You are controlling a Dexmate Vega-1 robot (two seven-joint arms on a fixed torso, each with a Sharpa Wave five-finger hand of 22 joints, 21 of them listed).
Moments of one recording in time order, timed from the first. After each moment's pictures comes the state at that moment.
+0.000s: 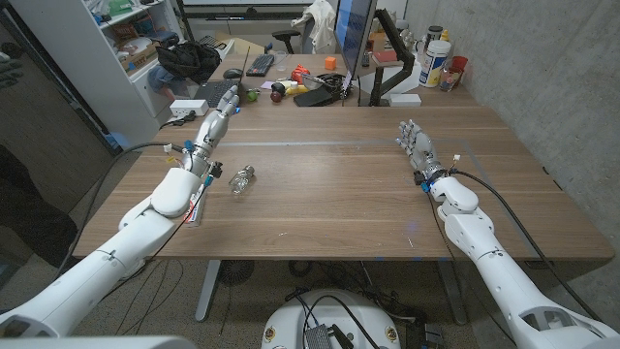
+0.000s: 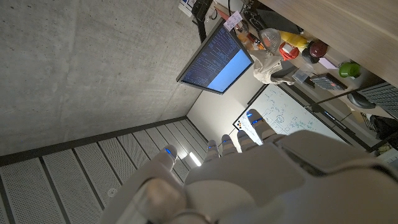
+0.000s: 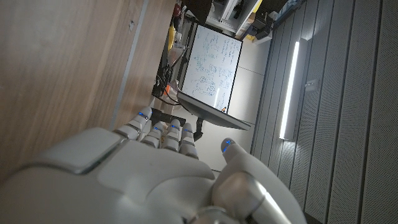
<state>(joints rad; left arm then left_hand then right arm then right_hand) 1.03 0.78 0.25 -1.62 -0.17 -0.41 0.24 0.03 0.08 0.42 0.18 0.24 -0.15 -0.10 0.20 0.18 -0.15 -0.07 0.19 0.18 -0.17 -0.03 0.20 0.18 -0.17 -0.03 0.67 0.18 -0.92 -0.30 -0.11 -1.34 0.41 0.20 0.17 0.06 0.09 0.38 0.16 0.19 0.09 -0.01 0.19 0.18 0.06 -0.02 0.20 0.18 -0.06 -0.03 0.18 0.17 -0.02 -0.03 0.34 0.19</state>
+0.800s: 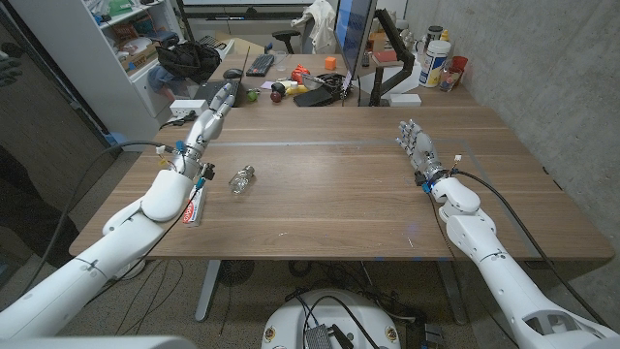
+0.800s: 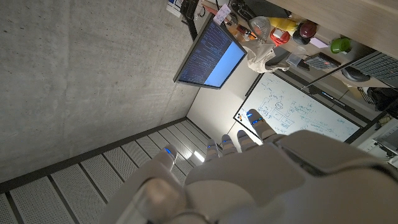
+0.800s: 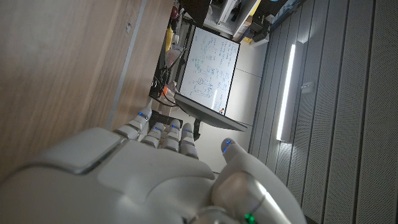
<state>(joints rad) 1.13 0.84 0.18 -1.75 -0.08 -0.33 0.33 0.03 0.08 0.44 0.18 0.24 -0.13 -0.11 0.20 0.18 -0.15 -0.07 0.19 0.18 -0.17 -0.03 0.20 0.18 -0.17 -0.03 0.67 0.18 -0.94 -0.31 -0.11 -1.37 0.41 0.20 0.18 0.06 0.09 0.38 0.15 0.19 0.09 -0.01 0.19 0.18 0.06 -0.02 0.20 0.18 -0.06 -0.03 0.18 0.17 -0.02 -0.03 0.34 0.19</state>
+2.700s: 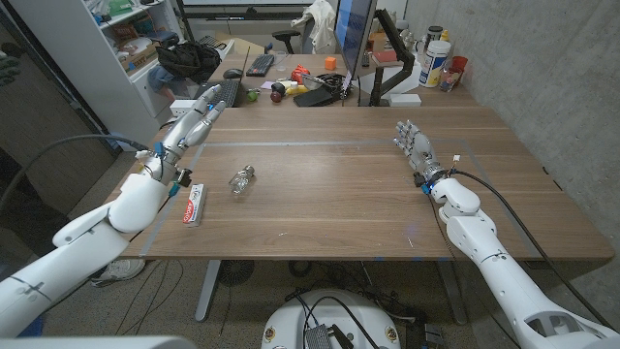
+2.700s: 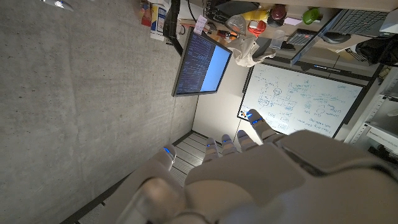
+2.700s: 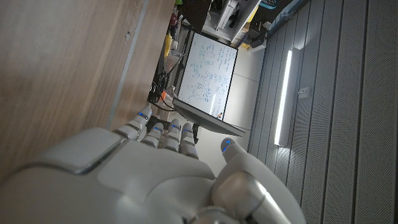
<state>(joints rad) 1.39 0.96 -0.05 -1.96 0.10 -0.18 0.37 0.03 0.08 0.44 0.18 0.24 -0.12 -0.11 0.20 0.18 -0.15 -0.07 0.19 0.18 -0.17 -0.03 0.20 0.18 -0.17 -0.03 0.66 0.18 -0.94 -0.32 -0.12 -1.37 0.41 0.21 0.19 0.06 0.09 0.37 0.15 0.19 0.09 -0.01 0.19 0.18 0.07 -0.02 0.20 0.18 -0.06 -0.03 0.18 0.17 -0.02 -0.03 0.33 0.19</state>
